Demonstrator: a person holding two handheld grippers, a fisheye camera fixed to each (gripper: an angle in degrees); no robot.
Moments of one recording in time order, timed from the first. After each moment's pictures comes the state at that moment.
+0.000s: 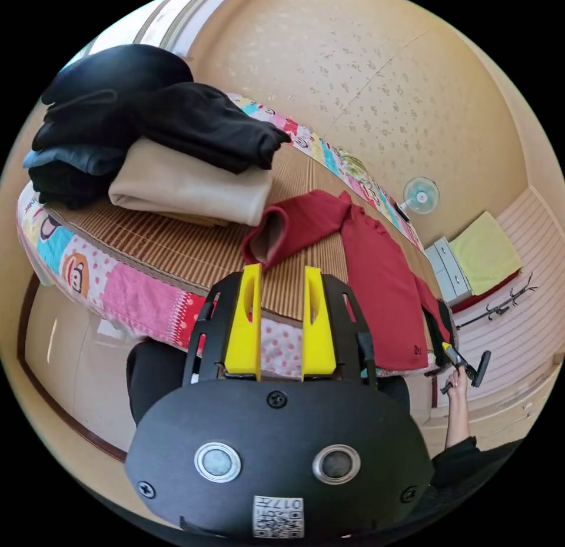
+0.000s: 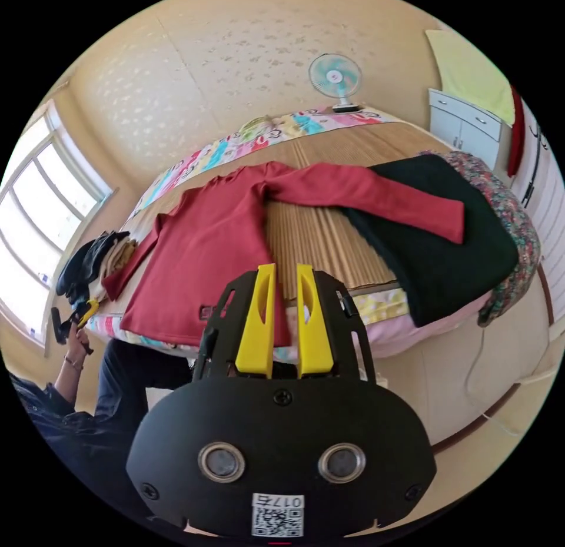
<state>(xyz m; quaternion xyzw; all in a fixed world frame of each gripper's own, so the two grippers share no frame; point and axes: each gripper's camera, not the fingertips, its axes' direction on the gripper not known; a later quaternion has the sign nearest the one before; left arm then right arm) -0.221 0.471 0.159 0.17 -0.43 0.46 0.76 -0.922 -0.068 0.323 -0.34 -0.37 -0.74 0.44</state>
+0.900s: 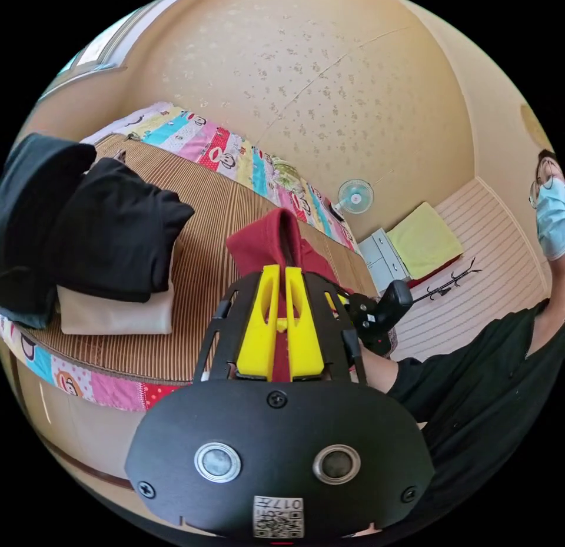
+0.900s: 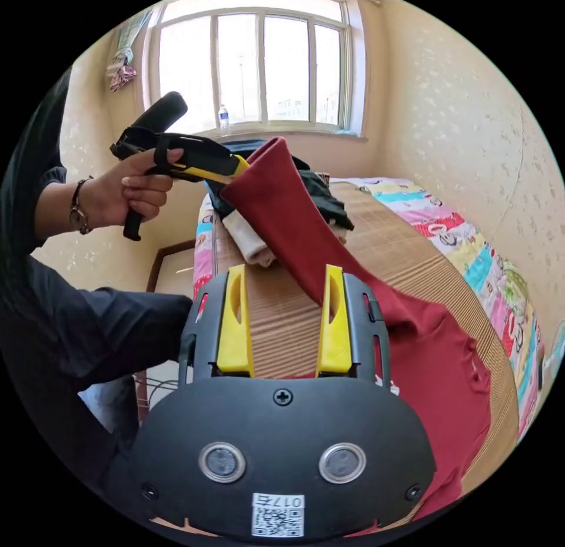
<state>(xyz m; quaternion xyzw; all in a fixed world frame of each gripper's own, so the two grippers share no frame) -0.051 0.495 0.207 0.05 -0.34 0.51 0.79 -0.775 0.195 -0.027 -0.27 -0.58 -0.76 -0.11</state>
